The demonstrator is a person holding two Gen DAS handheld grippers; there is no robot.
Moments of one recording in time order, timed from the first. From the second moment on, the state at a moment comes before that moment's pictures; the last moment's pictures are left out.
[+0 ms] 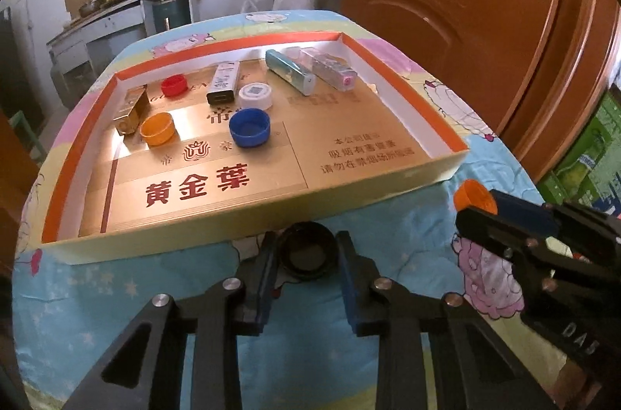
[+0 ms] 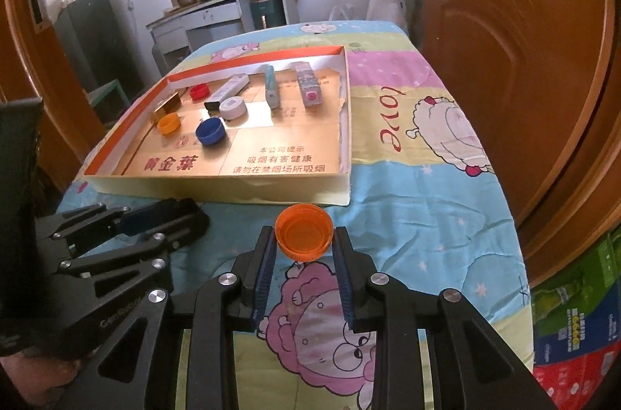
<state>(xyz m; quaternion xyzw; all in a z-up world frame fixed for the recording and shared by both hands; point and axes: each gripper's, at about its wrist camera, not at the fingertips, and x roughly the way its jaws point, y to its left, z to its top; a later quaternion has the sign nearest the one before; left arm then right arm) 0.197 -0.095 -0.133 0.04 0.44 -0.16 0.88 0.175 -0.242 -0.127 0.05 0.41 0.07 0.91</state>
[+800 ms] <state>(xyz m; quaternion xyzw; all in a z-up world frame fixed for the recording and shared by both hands) 0.173 -0.039 -0.085 0.00 0.40 -0.13 0.91 0.166 -0.201 -0.092 0.02 0.39 0.09 0.92</state>
